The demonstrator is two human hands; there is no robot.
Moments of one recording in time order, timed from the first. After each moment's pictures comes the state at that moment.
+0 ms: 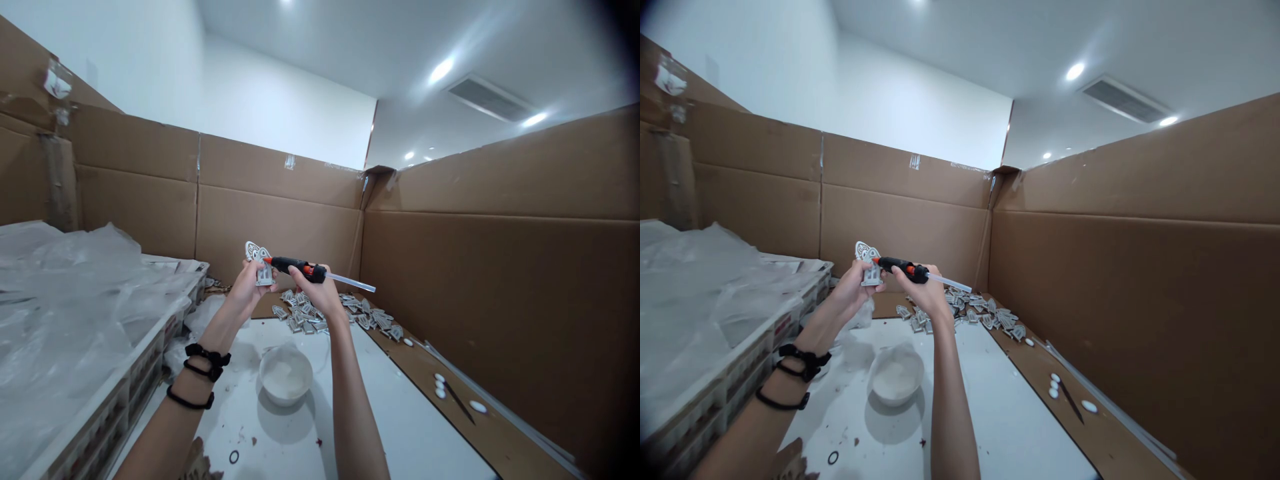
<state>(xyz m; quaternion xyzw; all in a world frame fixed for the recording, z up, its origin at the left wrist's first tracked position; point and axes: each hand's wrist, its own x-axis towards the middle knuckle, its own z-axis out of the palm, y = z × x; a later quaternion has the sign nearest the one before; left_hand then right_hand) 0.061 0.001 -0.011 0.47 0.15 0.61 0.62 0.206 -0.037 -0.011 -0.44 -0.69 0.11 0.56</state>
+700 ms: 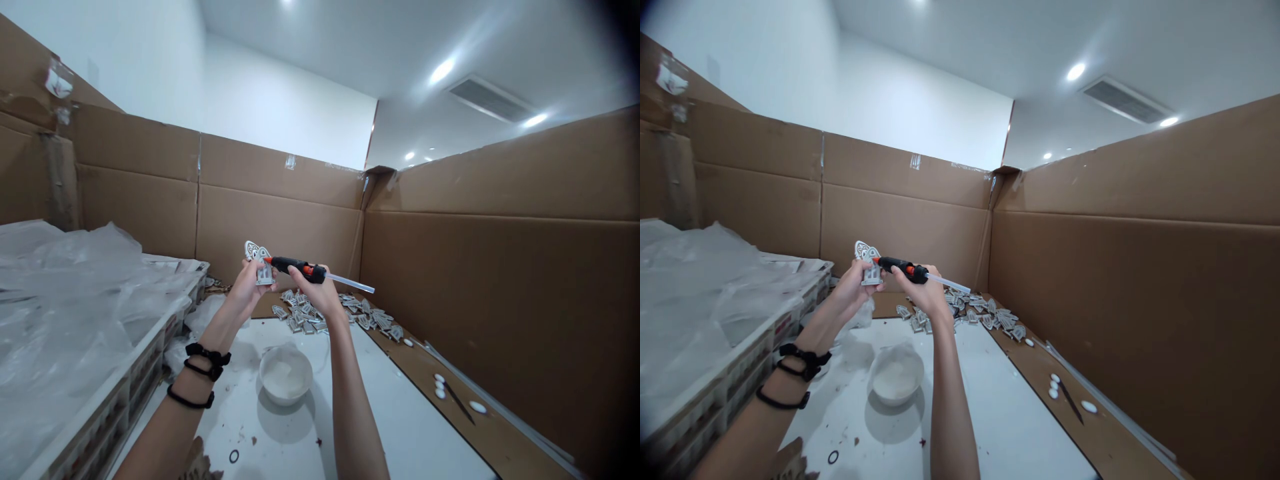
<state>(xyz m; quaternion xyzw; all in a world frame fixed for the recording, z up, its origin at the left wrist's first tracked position) 0.060 -0.001 -0.011 0.46 0.16 0.62 0.61 0.205 -0.035 -0.012 -0.45 -0.67 0.11 0.58</state>
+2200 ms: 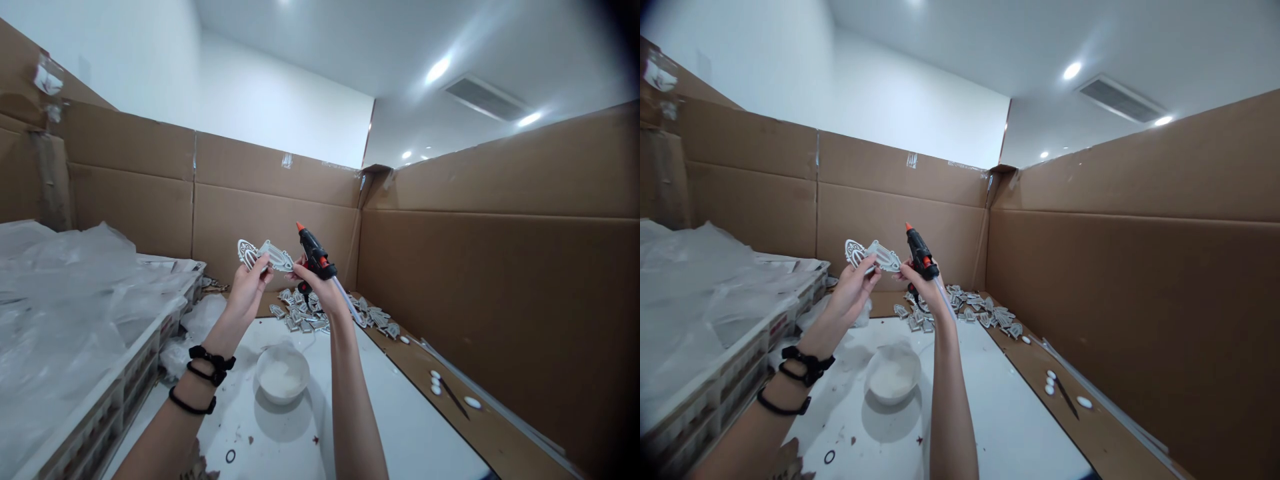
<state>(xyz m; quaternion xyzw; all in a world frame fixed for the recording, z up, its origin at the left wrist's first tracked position) 0.074 -0.006 -0.013 0.44 0.10 0.68 0.58 0.210 -0.033 -0.006 -0.29 -0.65 0.31 0.63</state>
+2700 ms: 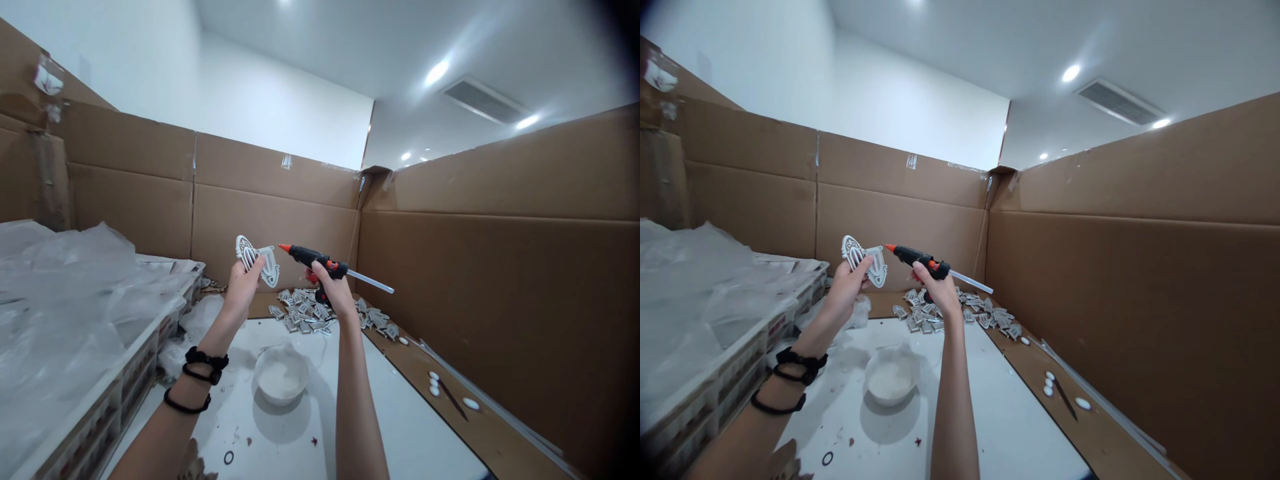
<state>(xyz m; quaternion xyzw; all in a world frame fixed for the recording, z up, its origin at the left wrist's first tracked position) 0.066 0.000 -0.016 0.52 0.25 0.68 0.44 0.236 -0.040 -0.012 -0.39 -0.64 0.18 0.63</state>
